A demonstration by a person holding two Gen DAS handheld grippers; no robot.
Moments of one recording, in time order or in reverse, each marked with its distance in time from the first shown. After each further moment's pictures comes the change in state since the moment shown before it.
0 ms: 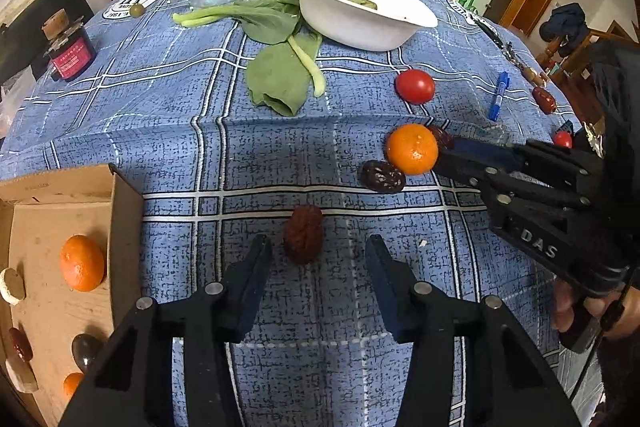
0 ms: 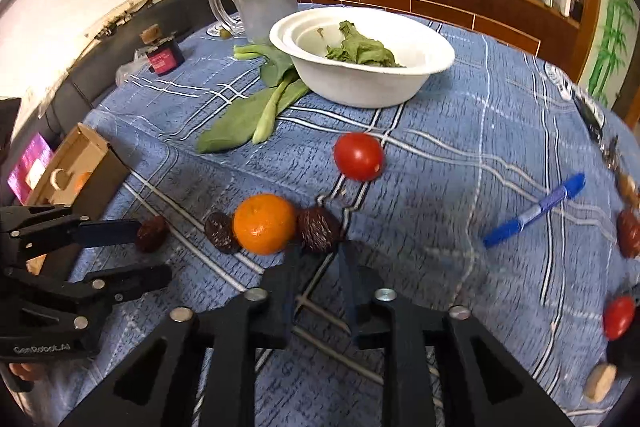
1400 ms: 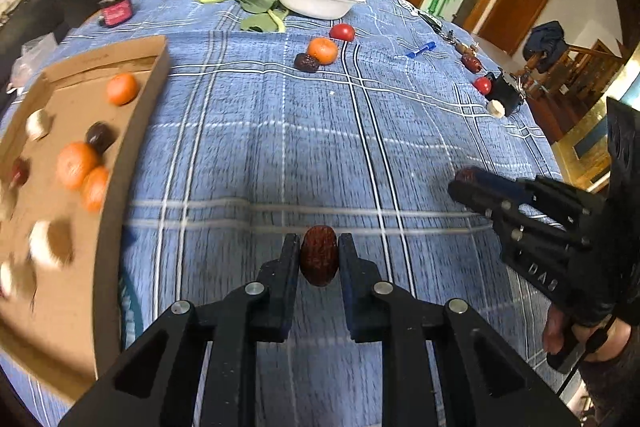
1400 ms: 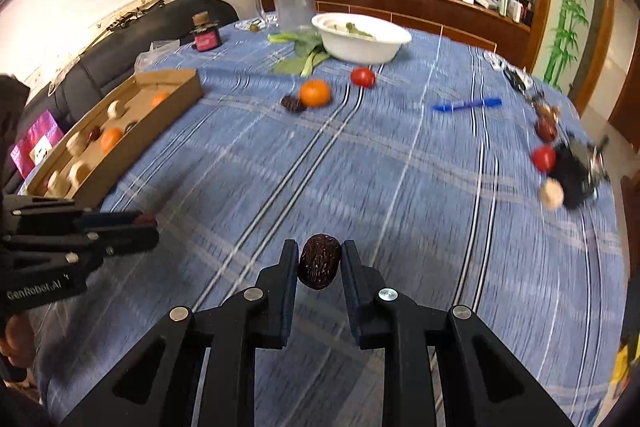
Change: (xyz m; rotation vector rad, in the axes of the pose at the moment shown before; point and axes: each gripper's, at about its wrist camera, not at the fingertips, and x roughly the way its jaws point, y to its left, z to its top) left arm -0.090 -0.044 -0.142 -0.050 -0.082 -0.049; right arm -0.120 0.056 -0.140 -0.002 -0.060 -0.068
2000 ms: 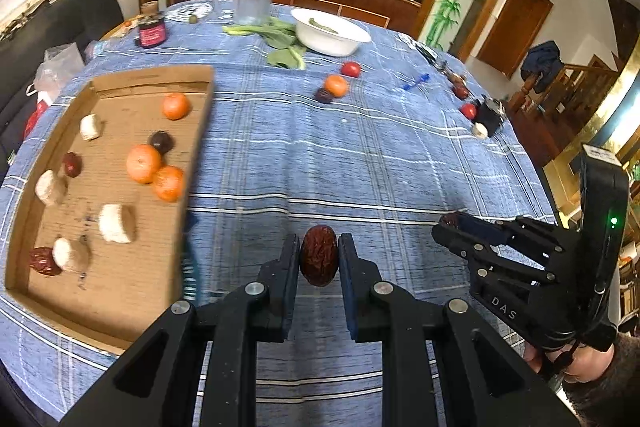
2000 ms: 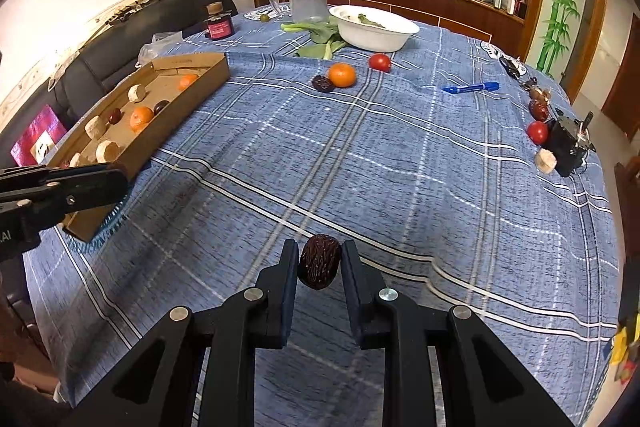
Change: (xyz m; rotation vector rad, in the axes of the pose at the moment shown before) left arm -0.067 0.027 -0.014 -0.022 -0.091 -0.011; right arm -0.025 0.047 -0.017 0.027 0.032 -0.028
